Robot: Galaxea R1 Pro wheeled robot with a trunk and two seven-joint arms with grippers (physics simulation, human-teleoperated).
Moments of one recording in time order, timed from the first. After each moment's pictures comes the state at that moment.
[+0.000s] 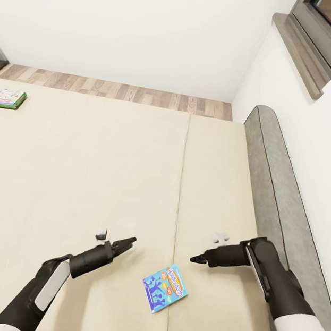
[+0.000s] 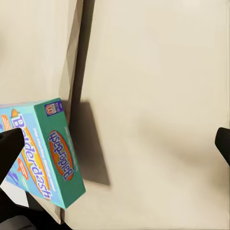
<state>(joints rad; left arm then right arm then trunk) -0.42 -0.03 0.09 -1.01 0.60 0.68 -0.96 -0.68 -0.25 0.17 -1.14 0.16 1.05 0.99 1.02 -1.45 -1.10</state>
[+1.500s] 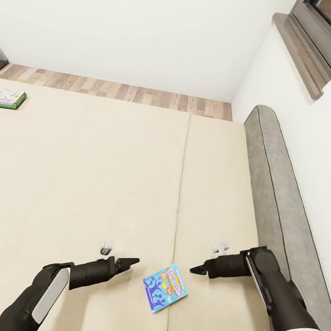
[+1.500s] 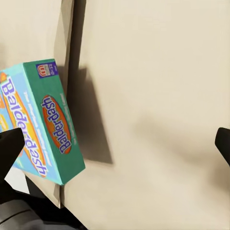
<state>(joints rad) -0.36 -0.03 0.07 -1.09 0.48 0.84 -0.82 -0.62 -0.26 0.18 -1.18 0.16 1.05 0.99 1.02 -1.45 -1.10</state>
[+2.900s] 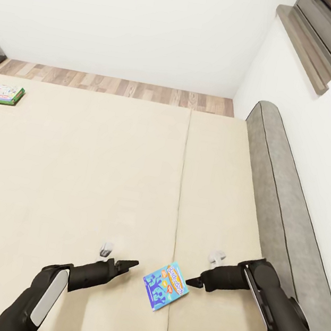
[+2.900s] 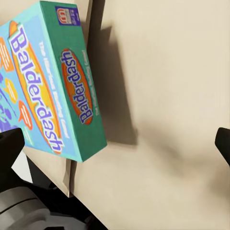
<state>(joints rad) -0.35 -0.02 0.06 -1.10 0.48 0.85 -0.80 -0.51 -0.25 0.17 -1.30 0.16 1.04 0.98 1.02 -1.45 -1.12</state>
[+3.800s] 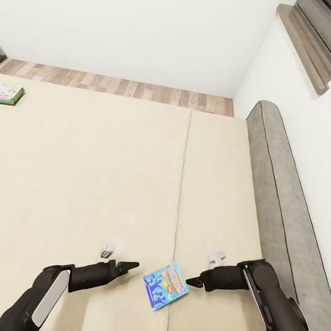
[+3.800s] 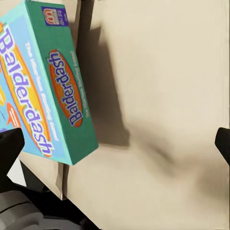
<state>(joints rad) -0.35 -0.03 0.06 -1.10 0.47 0.85 -0.74 -0.50 -0.24 0.17 -1.31 0.16 1.05 0.95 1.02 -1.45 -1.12</state>
